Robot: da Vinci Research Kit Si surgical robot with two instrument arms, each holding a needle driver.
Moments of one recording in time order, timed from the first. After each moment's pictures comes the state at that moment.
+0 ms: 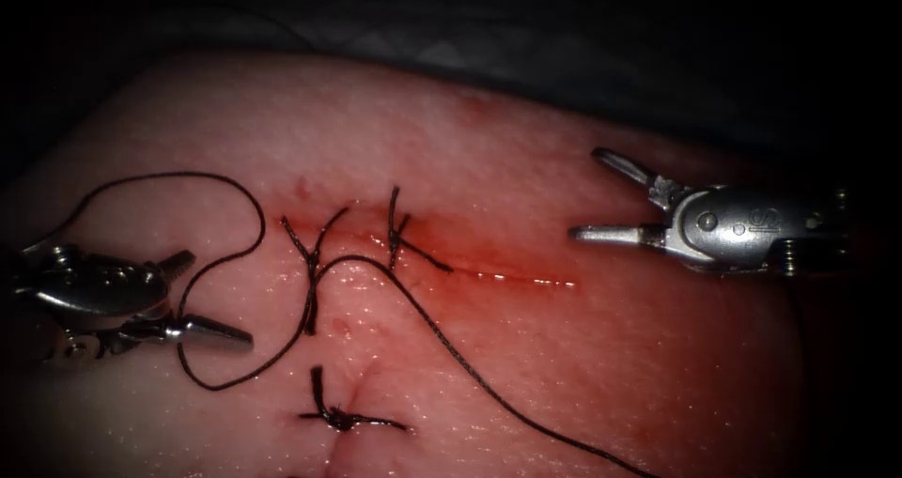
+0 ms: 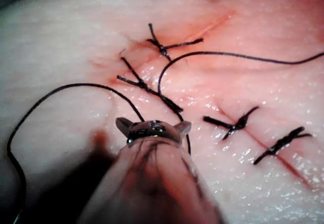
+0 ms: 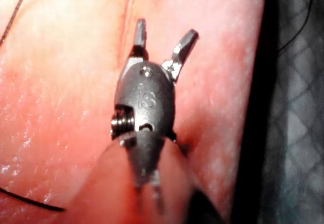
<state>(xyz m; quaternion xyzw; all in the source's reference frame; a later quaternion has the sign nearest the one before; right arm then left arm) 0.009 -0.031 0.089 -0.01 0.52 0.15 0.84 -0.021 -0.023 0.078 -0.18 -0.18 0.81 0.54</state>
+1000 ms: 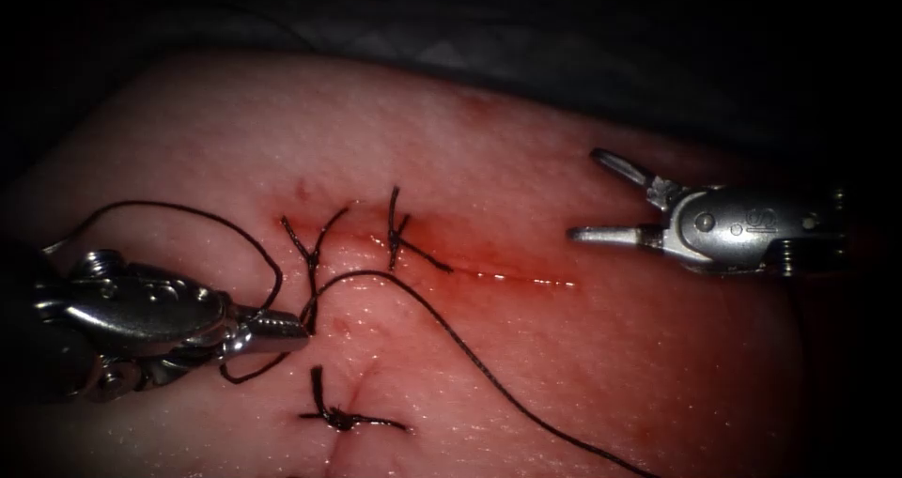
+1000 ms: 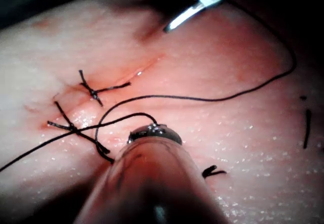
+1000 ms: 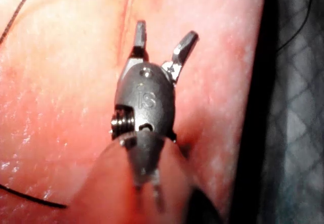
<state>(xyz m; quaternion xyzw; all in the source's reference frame) 0.009 -0.030 0.089 -0.01 0.51 0.15 0.85 -0.030 -0.022 0.067 -0.23 -0.23 0.80 0.50</state>
